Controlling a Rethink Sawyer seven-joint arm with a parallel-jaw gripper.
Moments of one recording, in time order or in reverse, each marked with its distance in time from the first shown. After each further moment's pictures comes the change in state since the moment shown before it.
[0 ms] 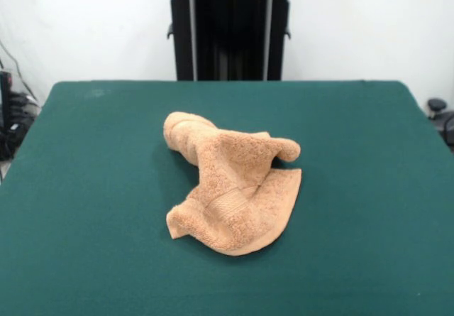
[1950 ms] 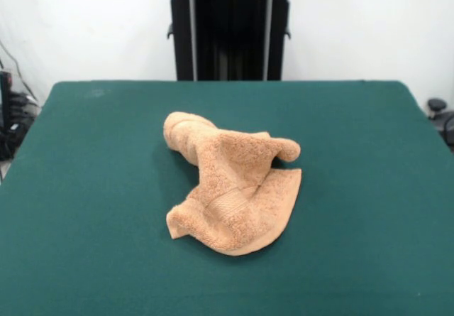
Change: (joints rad) arm -0.052 0.090 0.314 -0.157 -0.066 0.063 -0.037
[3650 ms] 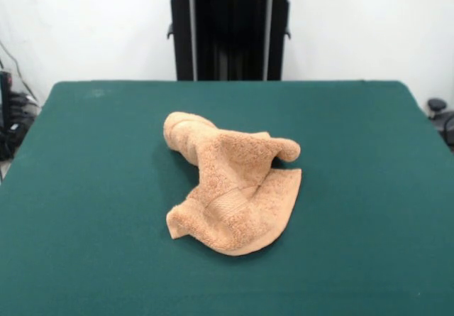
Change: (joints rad) arm -0.131 -0.522 -0.051 0.395 0.038 0.107 -0.097
